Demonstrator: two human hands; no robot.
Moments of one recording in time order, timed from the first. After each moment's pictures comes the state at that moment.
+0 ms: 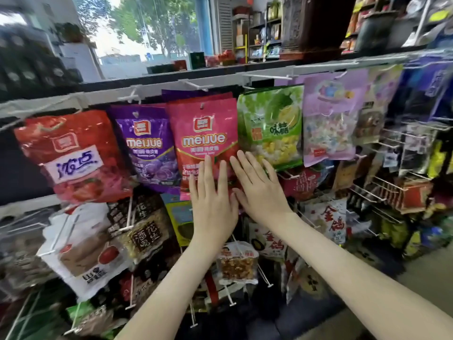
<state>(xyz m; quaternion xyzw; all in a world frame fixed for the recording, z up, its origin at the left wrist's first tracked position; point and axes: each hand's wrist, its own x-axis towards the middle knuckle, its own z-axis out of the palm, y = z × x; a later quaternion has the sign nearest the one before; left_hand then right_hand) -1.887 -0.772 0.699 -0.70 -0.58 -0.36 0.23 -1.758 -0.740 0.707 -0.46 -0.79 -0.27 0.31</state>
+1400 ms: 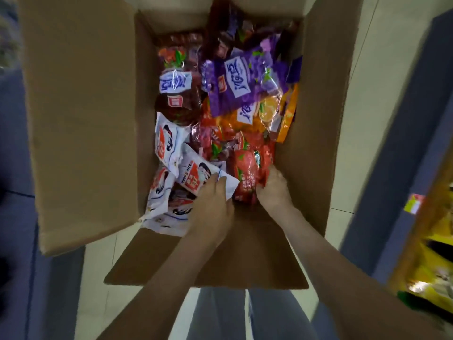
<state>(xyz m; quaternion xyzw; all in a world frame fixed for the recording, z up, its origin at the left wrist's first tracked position) -1.451 -0.951 -0.104 -0.83 -0.33 0.29 -0.35 -1.347 -1.056 -0.162 -0.88 -0.01 0.46 0.13</state>
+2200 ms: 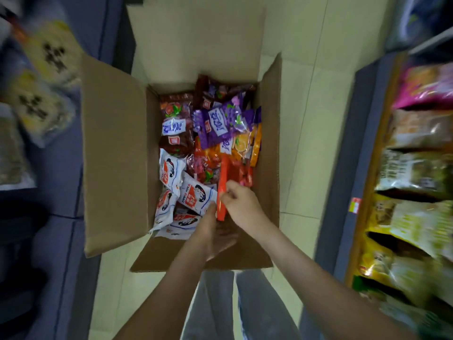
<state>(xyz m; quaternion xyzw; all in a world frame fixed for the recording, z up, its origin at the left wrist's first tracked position) -1.425 -0.966 -0.009 -0.14 -0.65 0.25 -0.70 -1.338 -1.017 0.020 -0.79 -0.05 0.51 0.35</state>
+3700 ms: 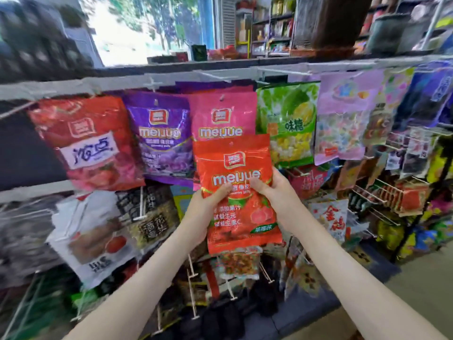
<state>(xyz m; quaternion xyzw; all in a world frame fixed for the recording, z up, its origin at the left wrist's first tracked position) -1.934 -0.794 0.715 -0.43 -0.42 -0.55 -0.58 -1.771 -0.776 0.726 -0.35 -0.52 0.57 0.53</state>
